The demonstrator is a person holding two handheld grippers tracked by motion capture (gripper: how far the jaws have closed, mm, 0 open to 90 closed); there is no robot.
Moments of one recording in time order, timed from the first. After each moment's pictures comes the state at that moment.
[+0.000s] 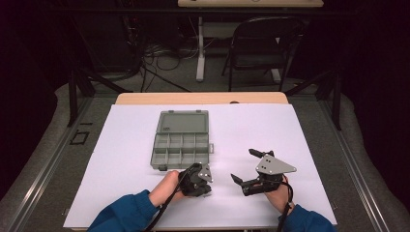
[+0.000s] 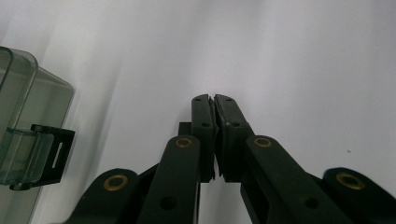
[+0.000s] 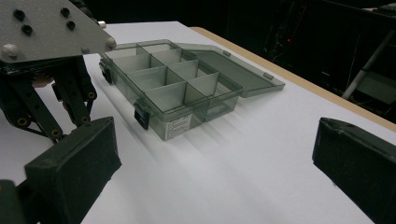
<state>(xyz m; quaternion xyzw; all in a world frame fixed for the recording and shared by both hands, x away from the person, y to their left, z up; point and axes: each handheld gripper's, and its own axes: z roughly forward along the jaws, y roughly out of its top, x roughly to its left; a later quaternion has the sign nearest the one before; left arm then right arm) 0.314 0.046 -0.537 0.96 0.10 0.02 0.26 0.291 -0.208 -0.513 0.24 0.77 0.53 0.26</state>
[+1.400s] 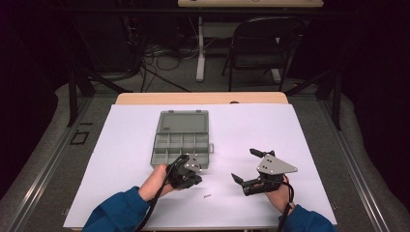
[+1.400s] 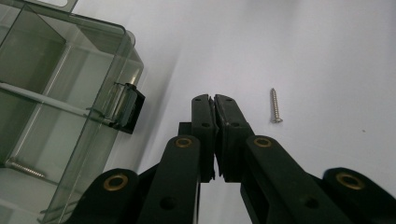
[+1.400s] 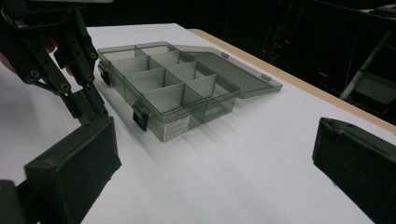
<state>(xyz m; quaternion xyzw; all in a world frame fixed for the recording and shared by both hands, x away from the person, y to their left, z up) 0.327 0.078 -0.516 0.95 0.14 0.04 0.28 0.290 -0.210 -0.512 0.25 0.77 0.53 0.26</state>
